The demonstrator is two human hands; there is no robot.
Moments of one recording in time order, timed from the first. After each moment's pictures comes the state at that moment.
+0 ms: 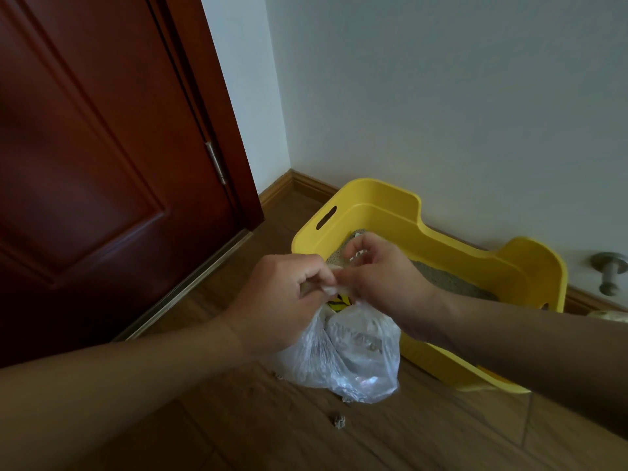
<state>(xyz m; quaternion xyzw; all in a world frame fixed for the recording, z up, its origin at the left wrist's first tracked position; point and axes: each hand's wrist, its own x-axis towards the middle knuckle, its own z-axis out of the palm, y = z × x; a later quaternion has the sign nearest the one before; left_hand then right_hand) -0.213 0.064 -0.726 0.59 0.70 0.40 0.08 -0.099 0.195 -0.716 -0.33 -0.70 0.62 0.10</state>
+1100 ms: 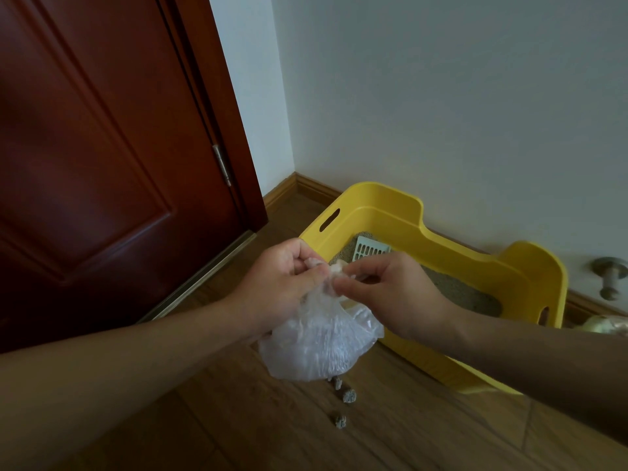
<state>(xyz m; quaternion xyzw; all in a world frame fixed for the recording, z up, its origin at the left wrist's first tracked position) -0.214 0.066 -0.713 0.36 0.72 0.50 0.32 -0.079 0.194 -0.719 -0.21 -0.83 0.51 0.13</state>
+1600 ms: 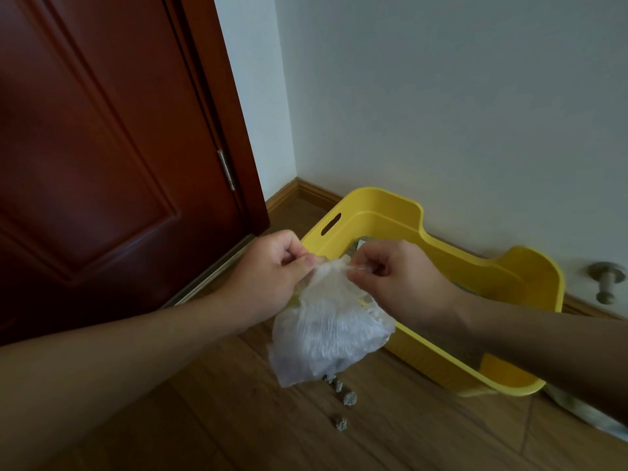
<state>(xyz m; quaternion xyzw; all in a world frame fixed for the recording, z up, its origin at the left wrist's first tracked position) -0.230 0.062 -0.710 0.39 0.77 0.46 0.20 -0.080 0.208 -0.710 -0.20 -0.89 0.37 0.15</state>
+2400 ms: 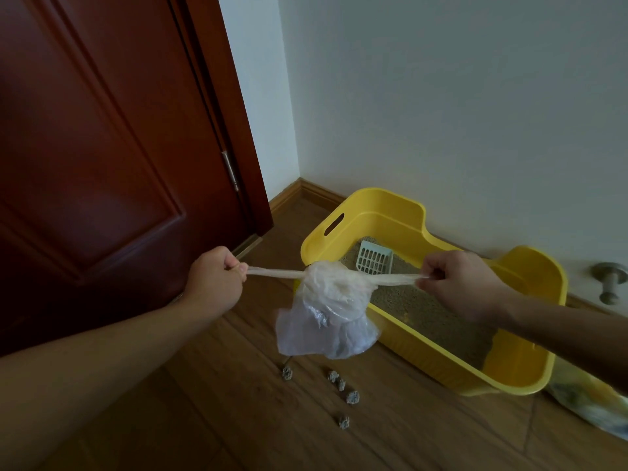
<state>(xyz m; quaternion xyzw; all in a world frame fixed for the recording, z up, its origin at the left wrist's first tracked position) -0.300 0.027 -0.762 0.22 0.90 0.37 0.08 -0.040 0.267 -0.734 -0.34 -0.90 0.28 0.03</state>
